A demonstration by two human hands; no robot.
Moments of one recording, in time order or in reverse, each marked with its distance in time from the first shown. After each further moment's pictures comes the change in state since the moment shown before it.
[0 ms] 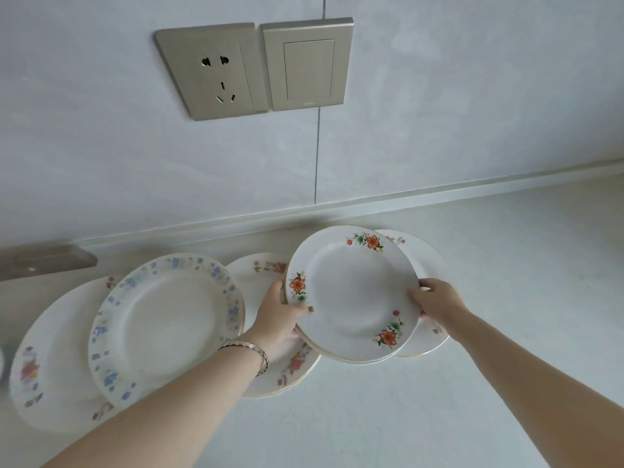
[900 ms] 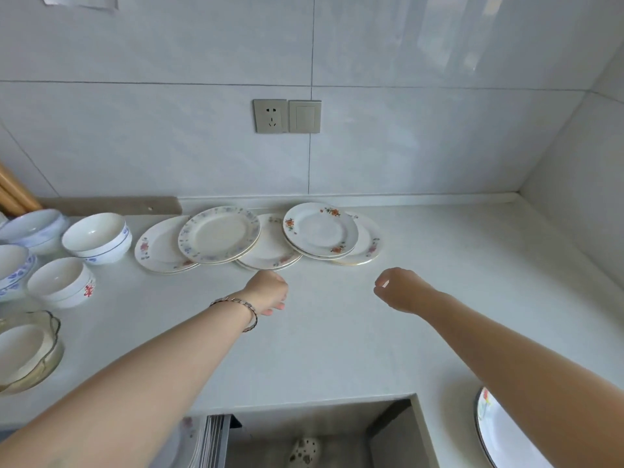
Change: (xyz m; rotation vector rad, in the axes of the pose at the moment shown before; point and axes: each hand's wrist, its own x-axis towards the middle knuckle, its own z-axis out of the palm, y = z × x) left_hand -0.285 -0.127 0.021 0.480 0.196 0.171; right_hand -0.281 0.156 -0.068 -0.633 0.053 -0.530
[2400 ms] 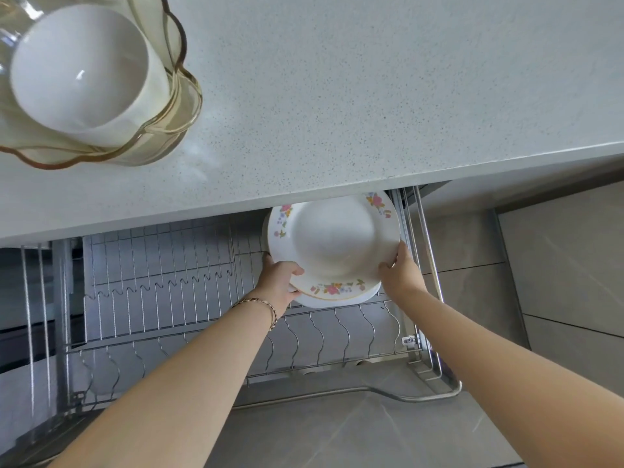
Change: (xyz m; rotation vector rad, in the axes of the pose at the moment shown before) left_hand 0.081 -0.538 -0.148 -0.594 -0.051 -0.607; right_hand -0.067 -0.233 0.559 0.489 -0.237 0.498
